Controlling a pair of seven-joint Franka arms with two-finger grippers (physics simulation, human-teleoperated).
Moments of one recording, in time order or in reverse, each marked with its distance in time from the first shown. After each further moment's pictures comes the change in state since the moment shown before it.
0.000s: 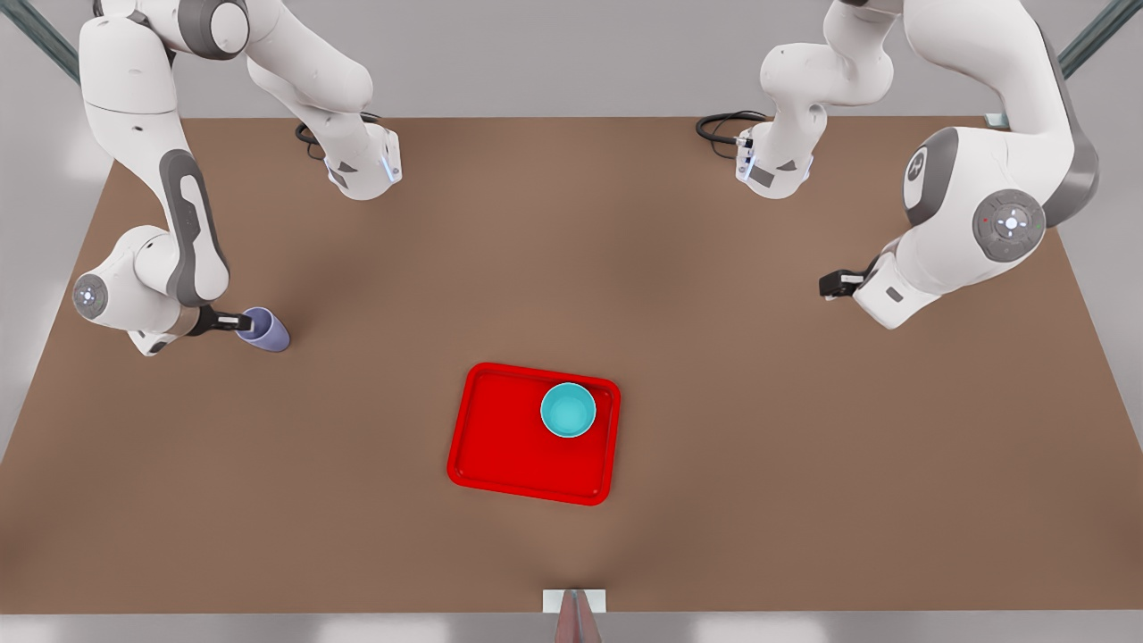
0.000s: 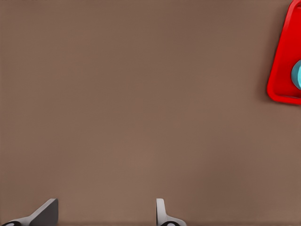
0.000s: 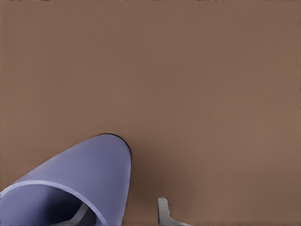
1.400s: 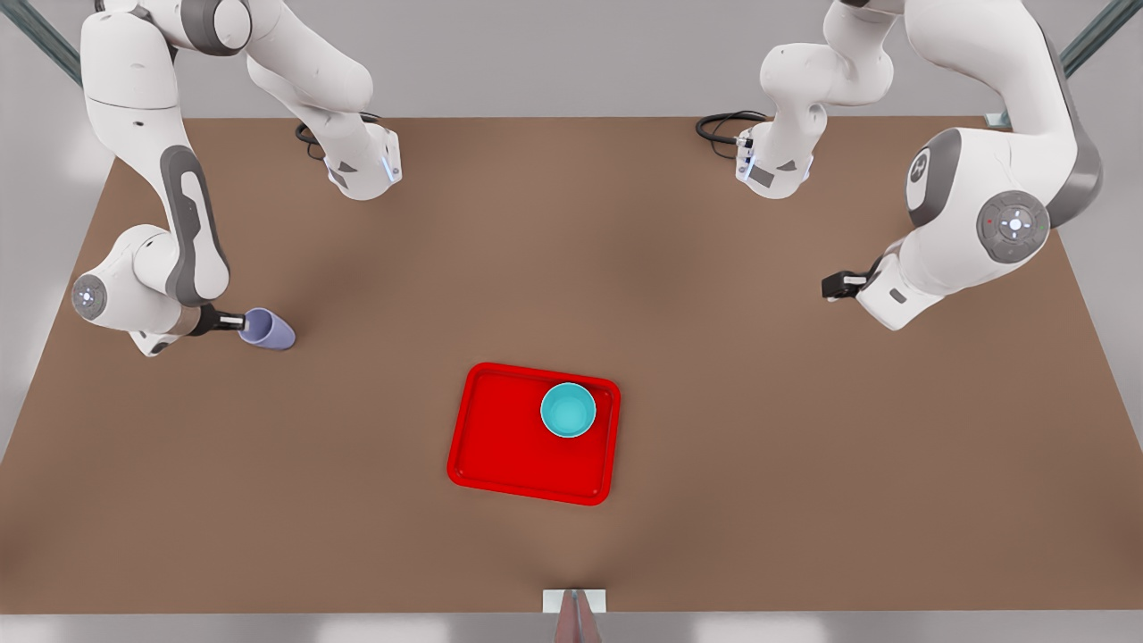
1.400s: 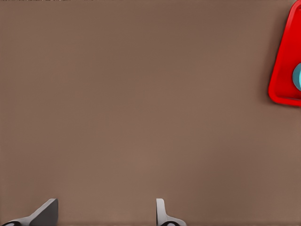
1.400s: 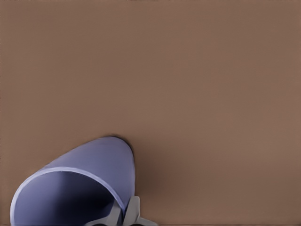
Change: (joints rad) left arm 0.001 0.003 0.006 0.002 0.000 0.003 0.002; right arm 0.016 -0.021 0.009 0.013 0.014 -0.037 0.012
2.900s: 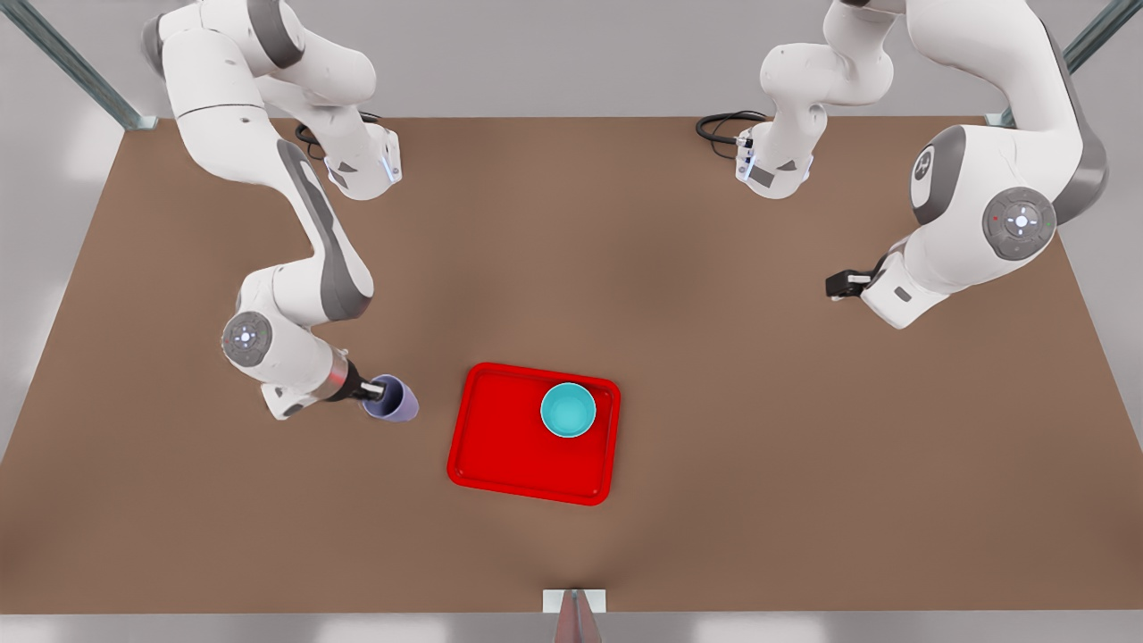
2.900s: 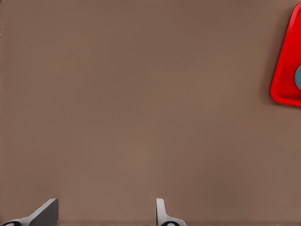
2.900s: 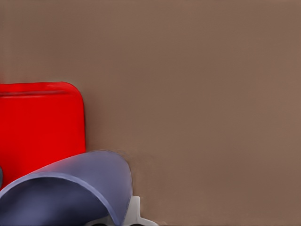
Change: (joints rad) left arm 0.001 -0.003 0.003 0.008 0.005 -0.010 0.002; right arm 0.351 0.179 0.296 0.506 0.001 -0.053 0.758
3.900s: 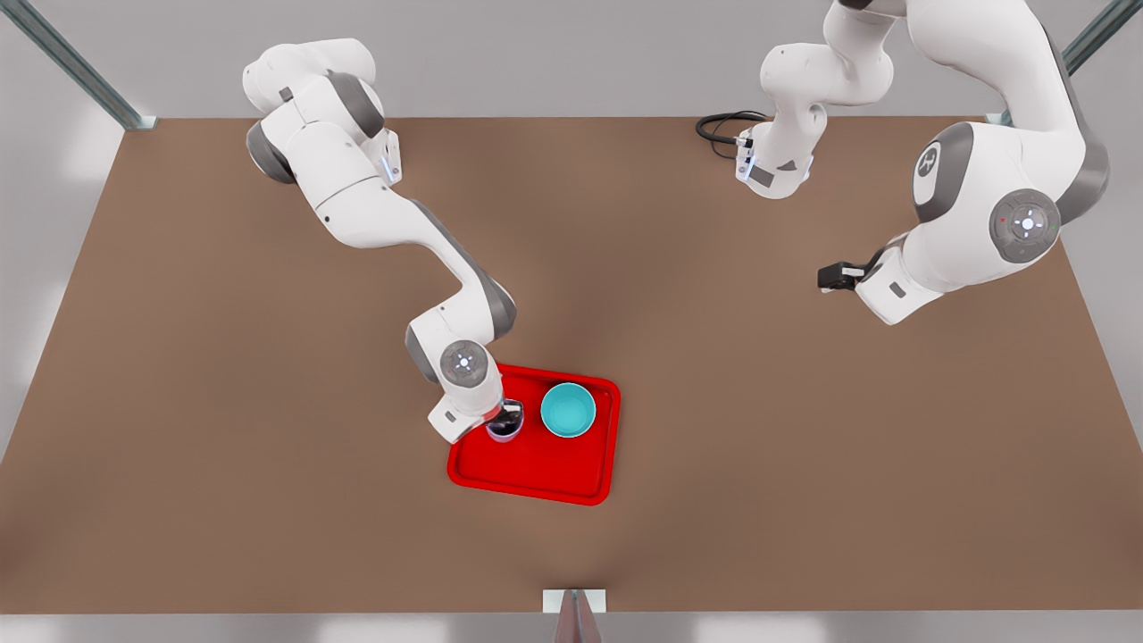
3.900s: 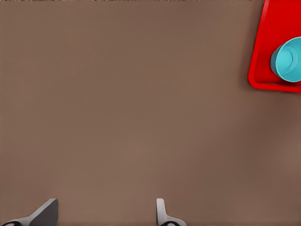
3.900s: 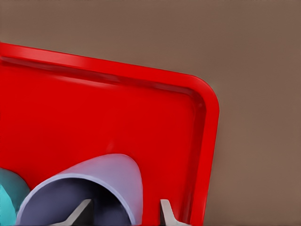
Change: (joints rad) left arm 0.001 0.014 -0.002 0.035 -0.064 -0.050 0.048; right arm 0.319 0.411 -0.011 0.409 -0.321 0.008 0.223
